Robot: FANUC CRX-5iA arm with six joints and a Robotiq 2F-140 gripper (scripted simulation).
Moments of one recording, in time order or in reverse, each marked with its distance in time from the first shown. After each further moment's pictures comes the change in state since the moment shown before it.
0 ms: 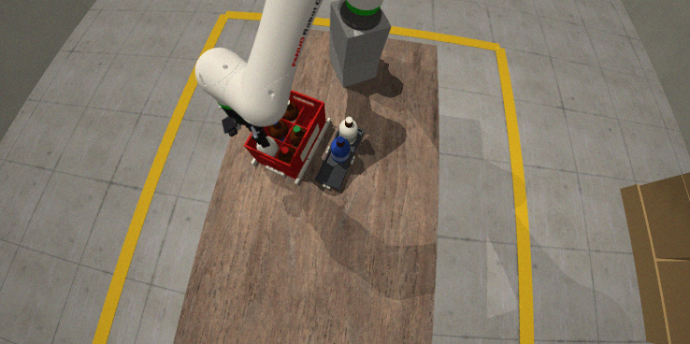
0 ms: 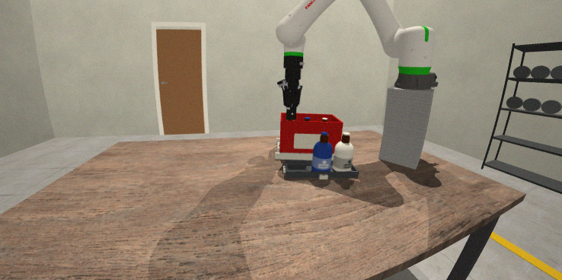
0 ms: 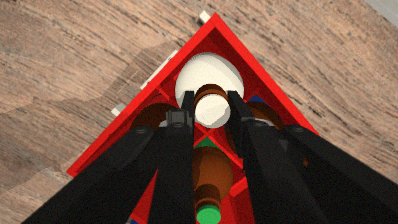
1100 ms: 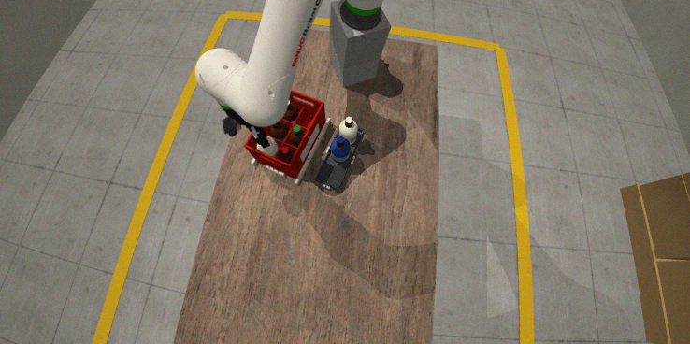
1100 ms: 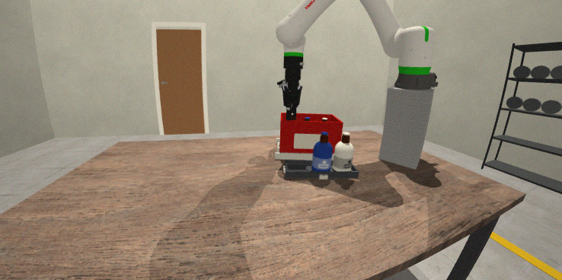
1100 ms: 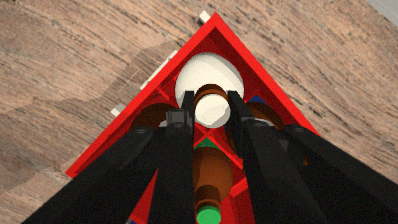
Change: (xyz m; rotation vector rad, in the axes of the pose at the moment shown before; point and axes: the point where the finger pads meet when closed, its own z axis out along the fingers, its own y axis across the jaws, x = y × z) arm 0.000 0.000 0.001 0.000 0.000 0.000
